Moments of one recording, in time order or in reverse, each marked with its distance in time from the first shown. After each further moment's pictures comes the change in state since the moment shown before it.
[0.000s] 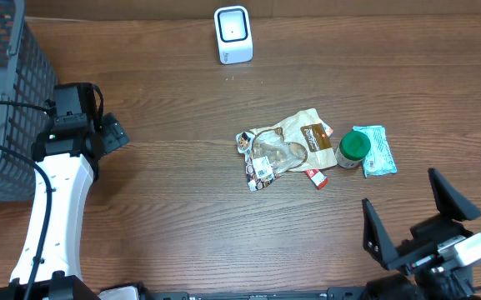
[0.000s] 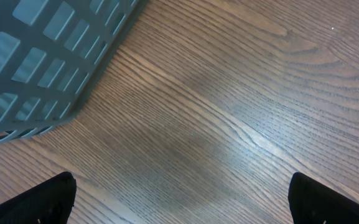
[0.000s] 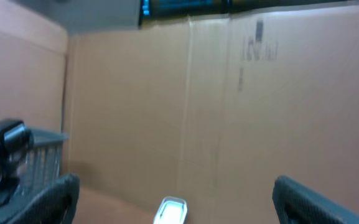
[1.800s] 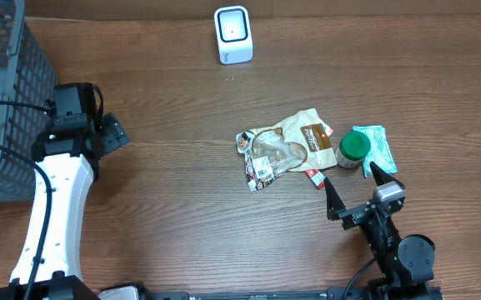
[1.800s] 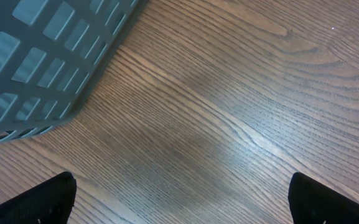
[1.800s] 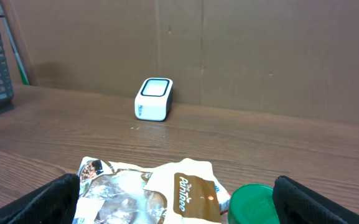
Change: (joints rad) left arm 0.000 0.000 0.000 0.000 0.000 0.000; right arm -0.092 -0.031 -0.561 0.126 0.014 0.030
